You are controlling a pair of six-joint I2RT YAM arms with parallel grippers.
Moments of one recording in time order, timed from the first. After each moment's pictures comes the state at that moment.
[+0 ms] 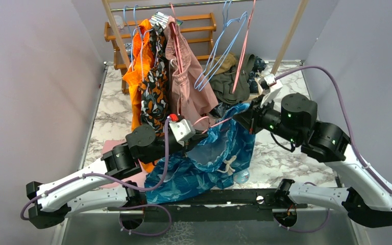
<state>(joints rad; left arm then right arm) -1.14 0.78 0.91 -0.15 0.01 0.06 0.94 0.94 1.37 -0.74 0.16 0.35</state>
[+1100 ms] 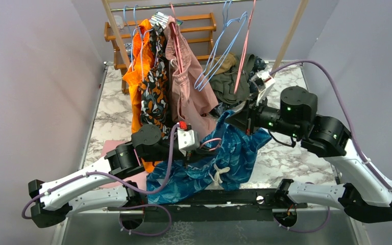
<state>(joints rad) -1.14 0.82 0.91 -0.16 0.33 0.03 0.94 1.03 1.53 -0.80 -0.02 0.40</state>
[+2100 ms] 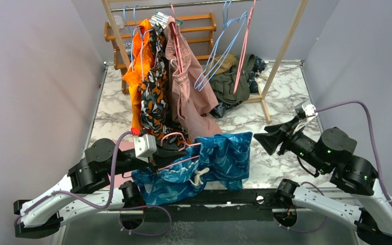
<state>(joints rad) -1.14 0.49 0.91 -0.36 0.20 -0.02 0.94 0.56 1.15 -0.76 0.22 0.29</state>
